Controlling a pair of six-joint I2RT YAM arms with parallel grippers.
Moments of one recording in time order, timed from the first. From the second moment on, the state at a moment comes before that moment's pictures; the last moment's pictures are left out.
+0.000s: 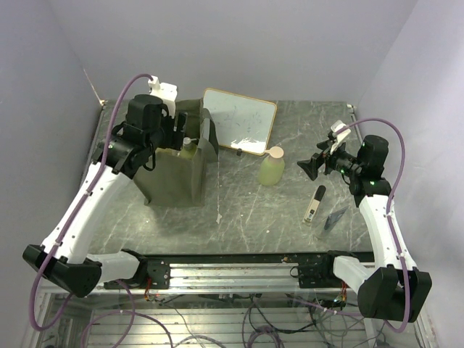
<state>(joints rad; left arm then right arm) -0.45 1.23 1.50 -0.77 -0.26 -0.01 -0.11 1.02 0.83 -0.19 -0.81 -0.38</state>
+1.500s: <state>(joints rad) -0.42 1.23 1.46 -0.58 -0.35 -0.02 -0.10 1.05 0.83 -0.20 -0.81 -0.38</state>
